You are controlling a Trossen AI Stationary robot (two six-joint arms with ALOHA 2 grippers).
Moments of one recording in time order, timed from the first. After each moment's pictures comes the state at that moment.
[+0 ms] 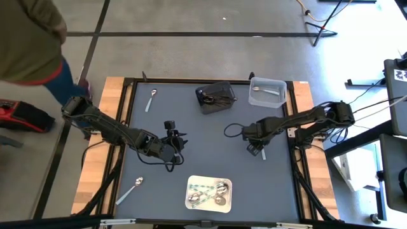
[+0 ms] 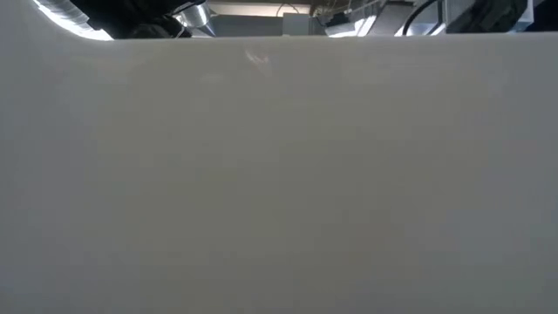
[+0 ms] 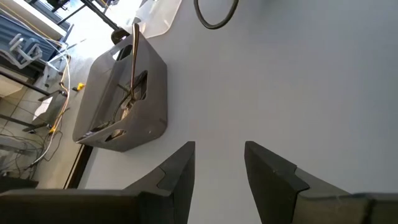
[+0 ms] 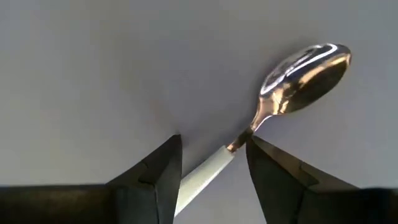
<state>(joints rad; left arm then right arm) -0.37 1.40 0.82 -0.25 -0.76 -0.04 0.02 1.46 0.69 -0.86 -0.02 0.78</state>
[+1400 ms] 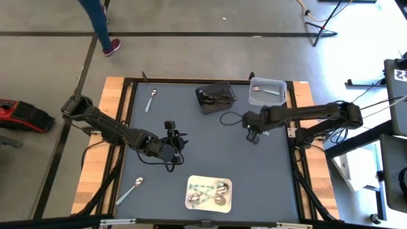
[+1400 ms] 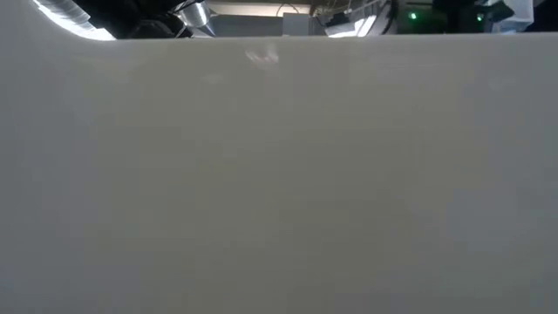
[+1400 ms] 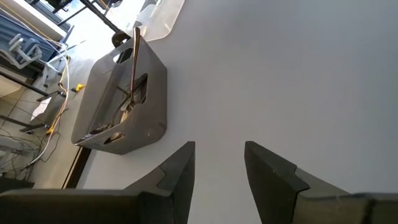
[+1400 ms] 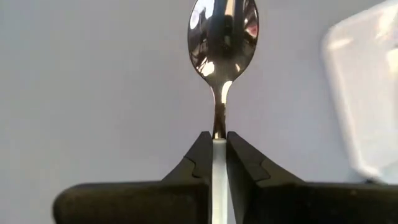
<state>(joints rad) -0.37 1.40 0.82 -0.23 -0.76 -0.05 -0.07 1.33 0.89 -0.99 0.26 0.41</state>
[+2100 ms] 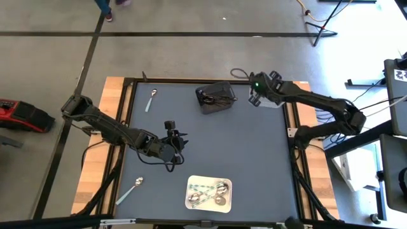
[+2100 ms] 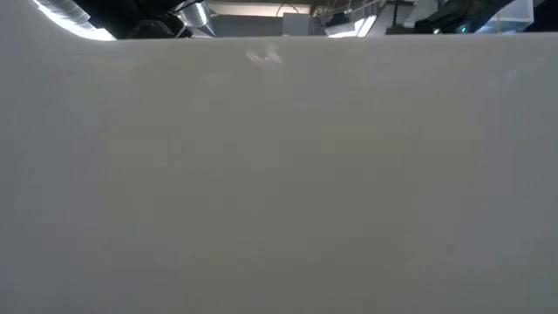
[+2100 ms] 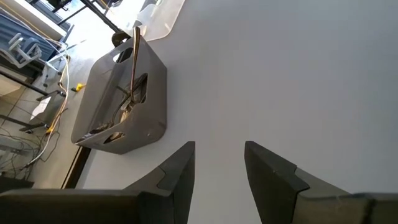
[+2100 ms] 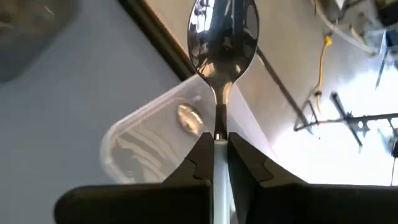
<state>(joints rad) -0.37 1.40 0.82 -0.23 -0.76 -0.05 -0.61 1.29 0.91 -0.61 0.54 -0.17</state>
